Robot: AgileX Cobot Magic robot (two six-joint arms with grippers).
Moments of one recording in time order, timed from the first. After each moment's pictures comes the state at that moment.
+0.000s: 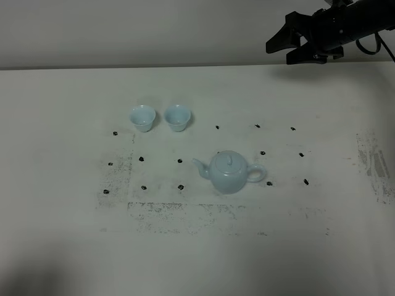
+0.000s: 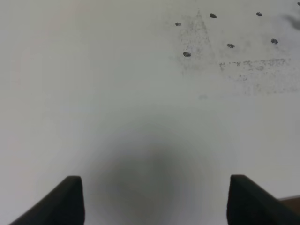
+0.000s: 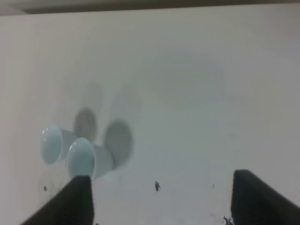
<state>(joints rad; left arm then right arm) -0.08 0.06 -0.46 -0.05 1.05 0.09 -0.07 2.49 -2.35 0.84 1.22 -0.35</state>
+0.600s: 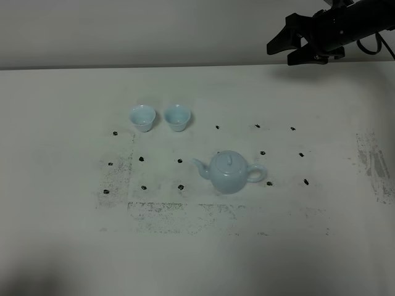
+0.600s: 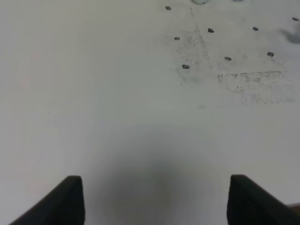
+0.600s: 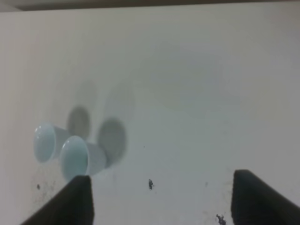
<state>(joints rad) -0.08 0.00 -0.46 -0.05 1.06 0.09 -0.07 2.49 -2.35 0.82 1.22 -0.35</state>
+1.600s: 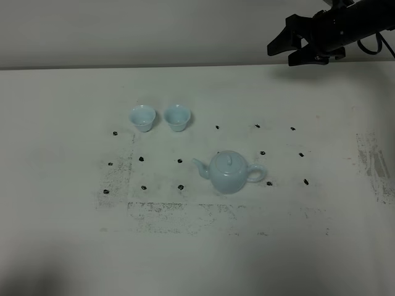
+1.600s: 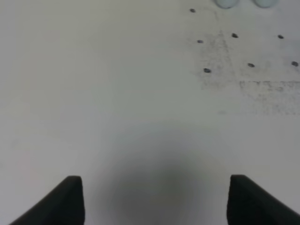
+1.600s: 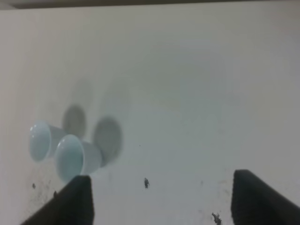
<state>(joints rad) 0.02 -0.01 -0.46 -0.05 1.06 0.09 -0.07 2.49 -2.35 0.81 1.22 -0.35</state>
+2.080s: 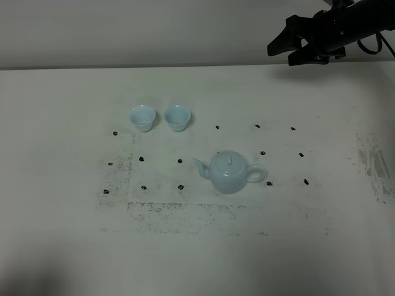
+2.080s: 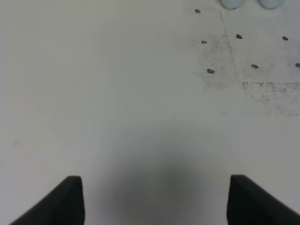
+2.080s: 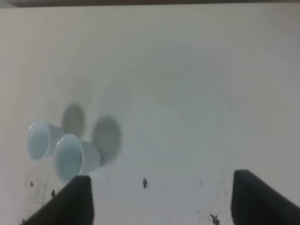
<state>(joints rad) 0.03 -0.01 -0.46 -0.05 1.06 0.08 -0.07 2.49 -2.35 0.81 1.22 -0.37</state>
